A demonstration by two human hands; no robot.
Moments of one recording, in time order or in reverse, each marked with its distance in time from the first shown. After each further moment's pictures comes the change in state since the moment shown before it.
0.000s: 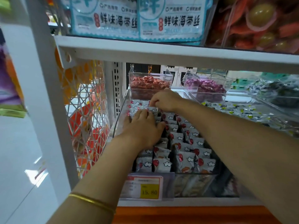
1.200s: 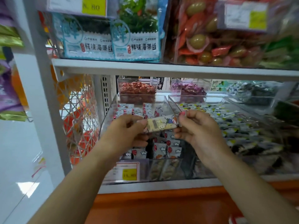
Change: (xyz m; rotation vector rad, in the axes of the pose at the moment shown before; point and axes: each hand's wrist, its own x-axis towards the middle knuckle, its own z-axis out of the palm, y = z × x) left_hand -0.090 0.031 -0.038 -1.265 0.084 -0.069; right_hand -0.206 -0.015 -0.034 1.426 0.480 0.288
